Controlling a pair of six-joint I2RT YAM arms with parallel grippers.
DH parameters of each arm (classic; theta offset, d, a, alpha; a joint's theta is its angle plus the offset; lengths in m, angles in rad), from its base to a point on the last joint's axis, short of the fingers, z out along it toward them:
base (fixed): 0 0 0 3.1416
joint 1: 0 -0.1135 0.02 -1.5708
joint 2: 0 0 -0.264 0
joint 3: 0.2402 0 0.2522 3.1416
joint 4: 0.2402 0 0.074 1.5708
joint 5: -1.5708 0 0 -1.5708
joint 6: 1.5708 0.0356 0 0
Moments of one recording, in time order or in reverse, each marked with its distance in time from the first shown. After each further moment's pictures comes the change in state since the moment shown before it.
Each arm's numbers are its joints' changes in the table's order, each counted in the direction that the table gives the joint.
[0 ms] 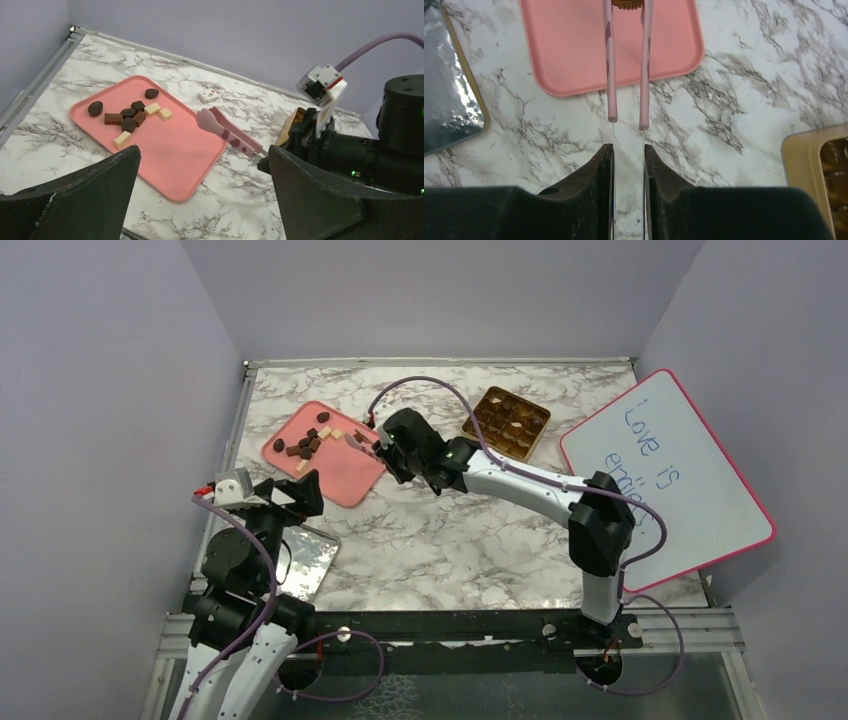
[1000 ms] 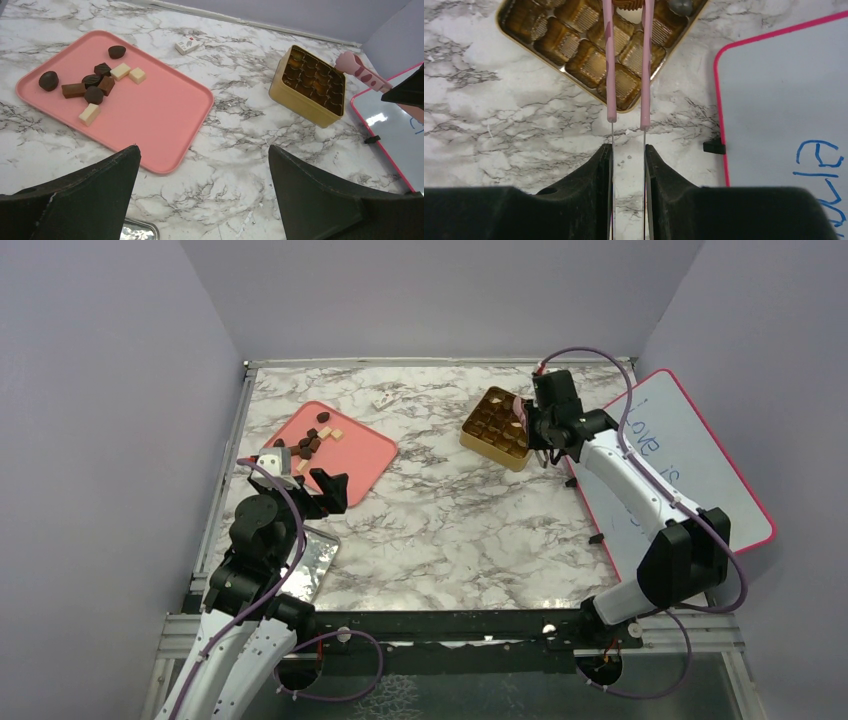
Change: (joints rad) left arm 0.000 -0.207 -0.002 -0.001 -0.183 0.019; right arm 0.584 0.434 -0.321 0.266 -0.084 0.185
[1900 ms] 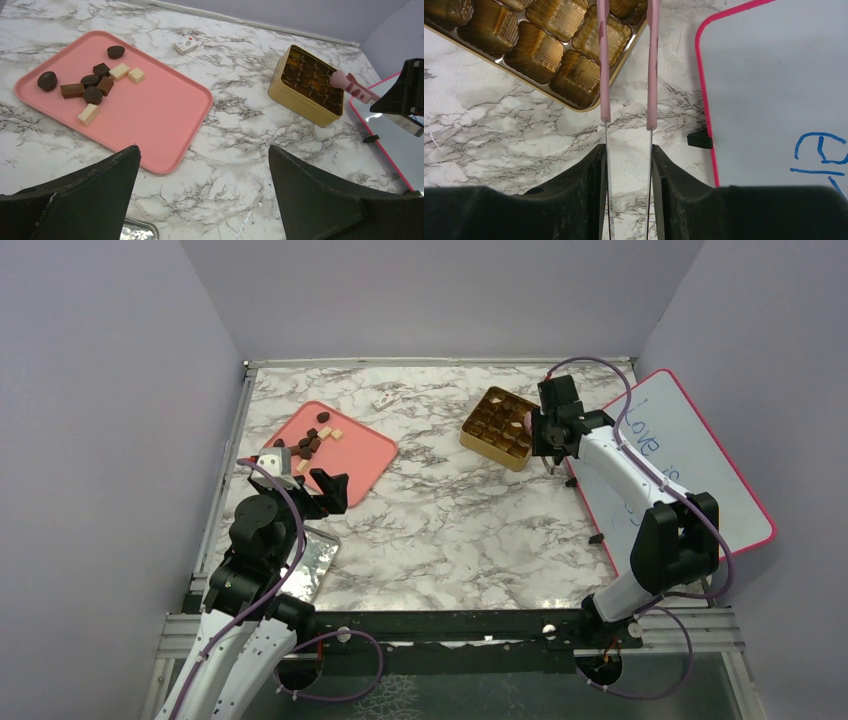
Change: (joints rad) left arm 0.000 0.003 0.000 0.000 -0.004 0.000; right arm 0.101 -0.073 -0.052 0.006 0.000 -0.006
